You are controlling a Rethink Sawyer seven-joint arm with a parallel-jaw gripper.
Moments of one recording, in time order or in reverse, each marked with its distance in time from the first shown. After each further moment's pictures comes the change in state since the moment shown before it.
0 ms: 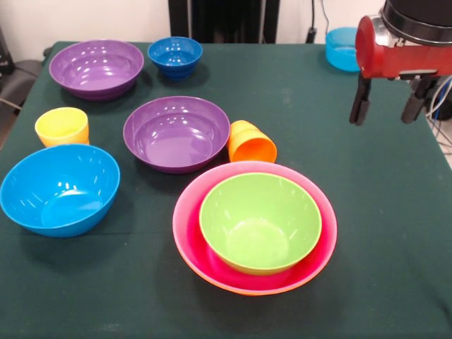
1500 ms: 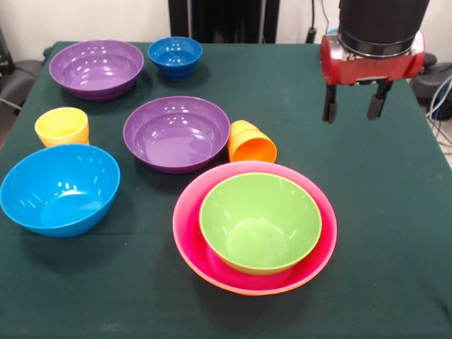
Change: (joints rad) arm -0.069 -0.079 0.008 0.338 0.038 -0.244 0.000
